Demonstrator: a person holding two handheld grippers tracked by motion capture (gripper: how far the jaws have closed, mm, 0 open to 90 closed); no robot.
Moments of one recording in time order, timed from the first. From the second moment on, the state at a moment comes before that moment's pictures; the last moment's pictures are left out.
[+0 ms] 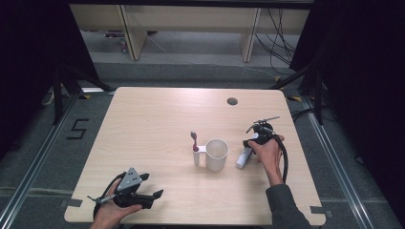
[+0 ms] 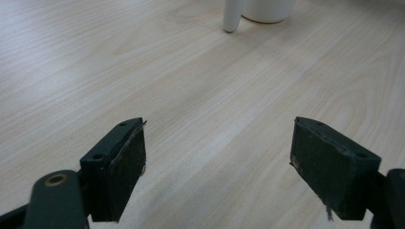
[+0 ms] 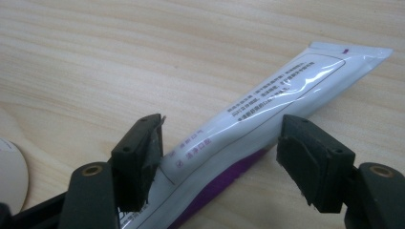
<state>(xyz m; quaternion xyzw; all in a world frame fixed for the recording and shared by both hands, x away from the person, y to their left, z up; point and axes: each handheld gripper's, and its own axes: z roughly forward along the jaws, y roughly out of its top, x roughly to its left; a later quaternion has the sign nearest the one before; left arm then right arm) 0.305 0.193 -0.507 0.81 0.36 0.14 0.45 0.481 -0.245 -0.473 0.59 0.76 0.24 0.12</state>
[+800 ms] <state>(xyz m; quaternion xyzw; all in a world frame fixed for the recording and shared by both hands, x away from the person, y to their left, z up) 0.304 0.191 -0.508 0.81 0.35 0.14 0.45 0.488 -0.245 -0.474 0.57 0.81 0.14 0.09</state>
